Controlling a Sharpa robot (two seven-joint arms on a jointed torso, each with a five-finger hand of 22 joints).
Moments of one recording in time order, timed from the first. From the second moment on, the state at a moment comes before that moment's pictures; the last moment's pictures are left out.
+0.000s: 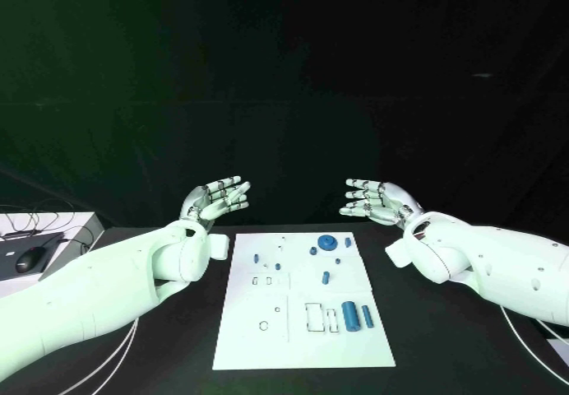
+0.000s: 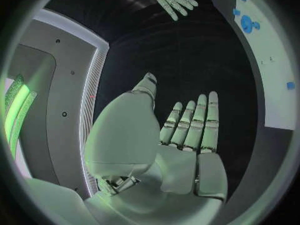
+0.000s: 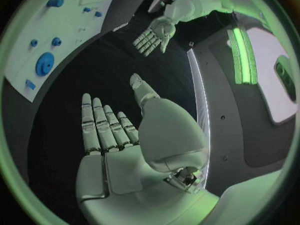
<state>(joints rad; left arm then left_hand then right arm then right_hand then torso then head) 1.08 -0.69 0.10 1.27 -0.08 -0.45 0.42 1.41 -0.16 0.11 0.27 0.06 0.65 0.17 0.06 0.05 0.70 0.22 0.06 0.05 0.80 0.20 0.10 0.06 0.17 0.71 0.27 0.24 0.10 1.23 -0.77 -0.13 1.27 -0.49 -0.37 0.34 1.32 0.04 0.06 -0.14 0.18 0.45 0.15 0.03 0.04 0.59 0.23 0.04 0.04 0.74 0.21 0.05 0.05 0.12 0.67 0.24 0.21 0.07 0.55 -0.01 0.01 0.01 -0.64</state>
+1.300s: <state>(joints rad) 1.05 -0.88 0.11 1.59 -0.23 -0.22 0.38 1.39 -0.03 0.04 0.05 0.06 0.88 0.19 0.06 0.06 1.06 0.15 0.06 0.06 1.13 0.09 0.36 0.16 0.12 0.99 0.11 0.47 0.14 1.25 -0.69 -0.12 1.30 -1.58 -0.45 -0.06 1.26 -0.13 0.21 -0.15 0.37 1.05 0.09 0.07 0.07 1.17 0.08 0.06 0.07 1.41 -0.02 1.07 0.84 0.15 1.40 -0.03 1.11 0.93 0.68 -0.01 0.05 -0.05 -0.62</state>
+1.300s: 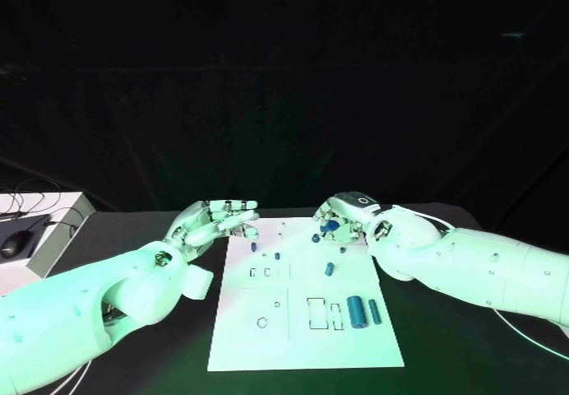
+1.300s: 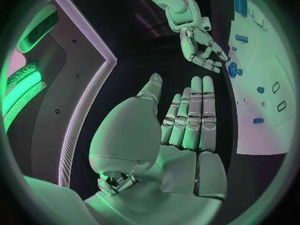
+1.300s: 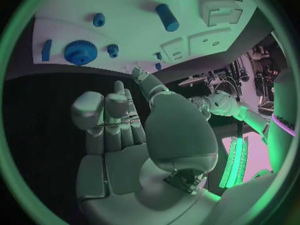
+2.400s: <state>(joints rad) 1.04 -0.90 0.12 1.61 -0.23 -0.20 0.35 1.39 -0.04 0.05 0.06 0.06 0.83 0.20 0.06 0.06 1.04 0.16 0.06 0.06 1.11 0.10 0.35 0.12 0.12 0.97 0.12 0.47 0.11 1.26 -0.67 -0.12 1.29 -1.74 -0.38 -0.15 1.29 -0.15 0.21 -0.10 0.37 1.12 0.13 0.07 0.07 1.10 0.10 0.06 0.06 1.44 -0.02 0.97 0.52 0.15 1.47 -0.04 1.07 1.00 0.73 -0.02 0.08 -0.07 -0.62</state>
